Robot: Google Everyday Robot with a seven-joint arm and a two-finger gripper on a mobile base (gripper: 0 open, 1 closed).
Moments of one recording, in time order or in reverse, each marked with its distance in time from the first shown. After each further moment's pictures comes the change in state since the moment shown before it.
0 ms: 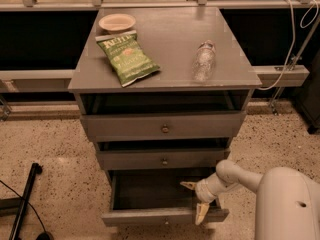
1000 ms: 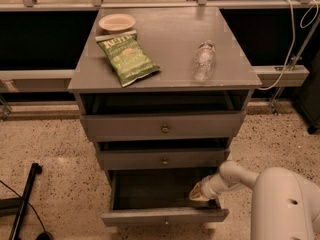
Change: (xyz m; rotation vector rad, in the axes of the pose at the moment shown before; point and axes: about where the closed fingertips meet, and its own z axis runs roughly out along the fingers) arm 0.047 -0.024 -0.007 0.120 0.097 0.191
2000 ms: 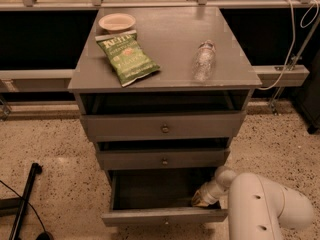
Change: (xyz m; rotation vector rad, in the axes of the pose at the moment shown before) arm 0.068 0.006 0.060 -0.071 0.087 0.063
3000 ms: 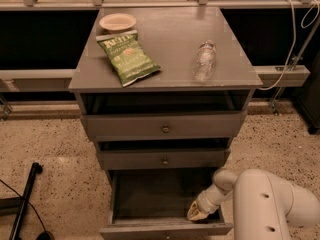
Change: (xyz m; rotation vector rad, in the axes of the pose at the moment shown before) arm -0.044 0.081 -0.010 -0.238 -0.102 -0.017
